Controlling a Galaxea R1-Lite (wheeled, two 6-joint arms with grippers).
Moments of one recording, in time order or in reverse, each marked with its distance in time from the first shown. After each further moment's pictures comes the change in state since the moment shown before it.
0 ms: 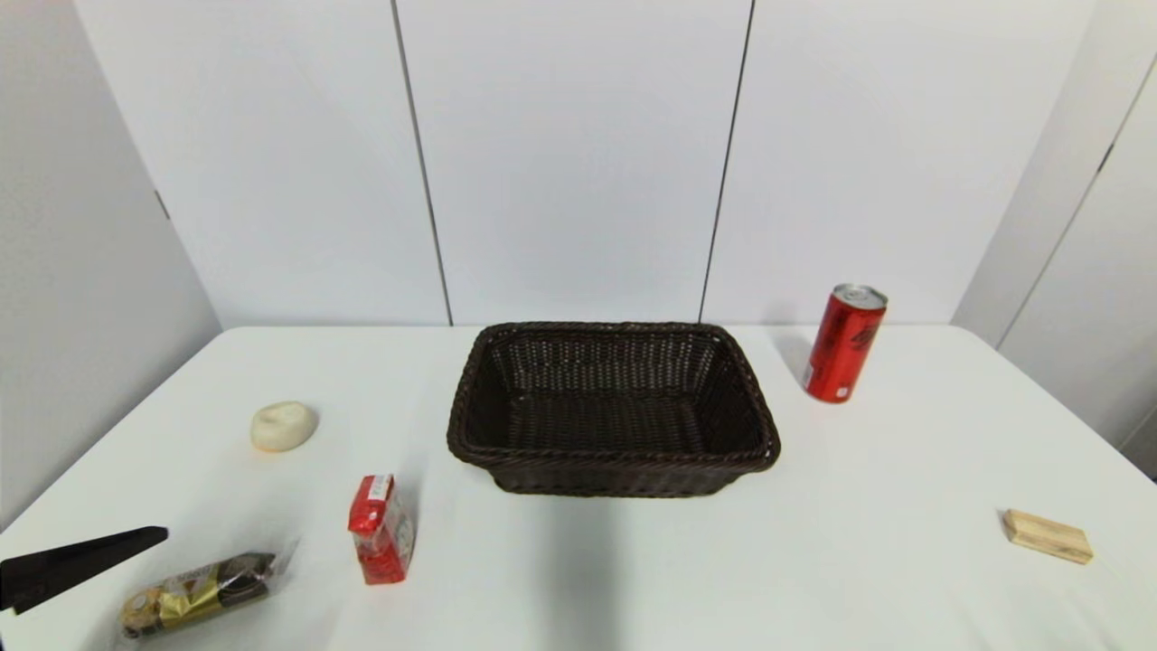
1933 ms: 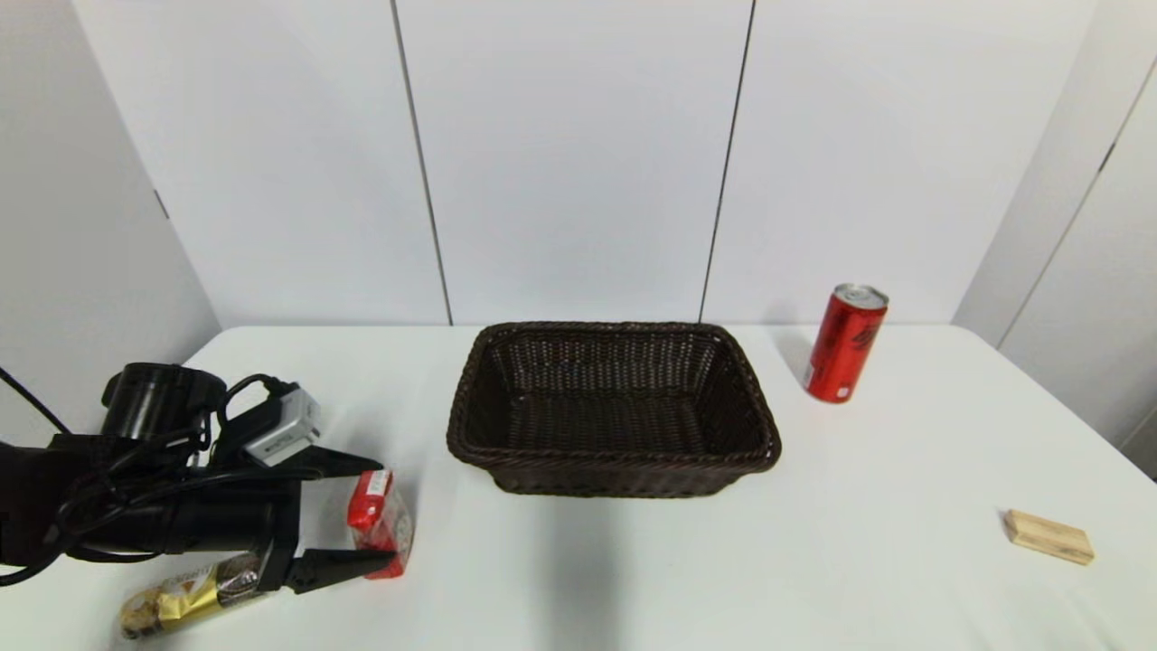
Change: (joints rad) left arm -0.015 1.009 -0.295 -0.157 -0.316 0.357; right arm 0.000 0.000 0.000 0.000 0.000 0.000
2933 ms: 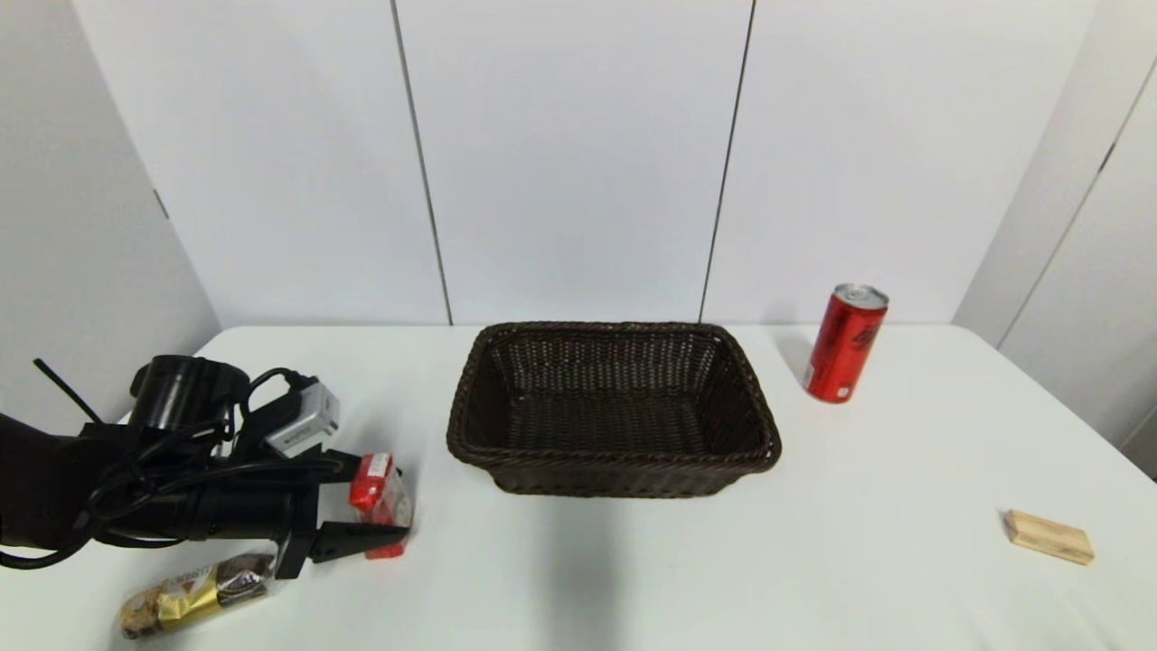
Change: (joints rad) left arm -0.031 0.045 -0.040 -0.010 -0.015 0.001; right arm 0.000 0.000 0.000 0.000 0.000 0.000
